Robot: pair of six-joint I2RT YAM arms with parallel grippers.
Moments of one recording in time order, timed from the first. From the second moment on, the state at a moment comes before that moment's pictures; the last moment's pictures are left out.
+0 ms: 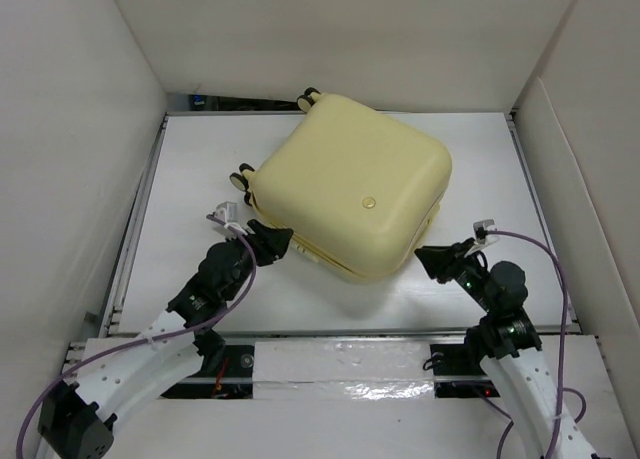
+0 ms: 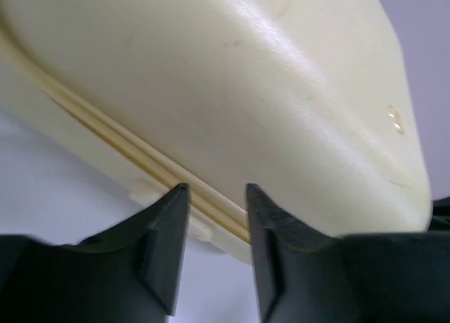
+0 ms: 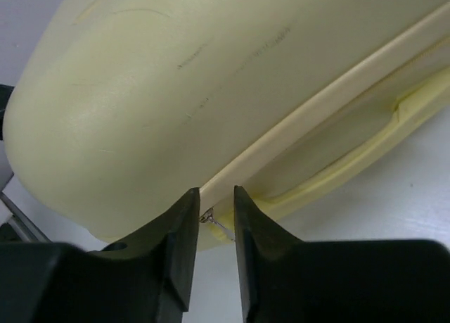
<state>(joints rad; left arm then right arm) -0.68 0.62 0.32 0.11 -0.21 -0.83 0.23 0.17 0.18 -0.04 -0.37 0.47</state>
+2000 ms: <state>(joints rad) -0.08 1.36 0.63 0.47 0.03 -1.17 0.28 0.34 0.10 0.02 -0.44 0.45</state>
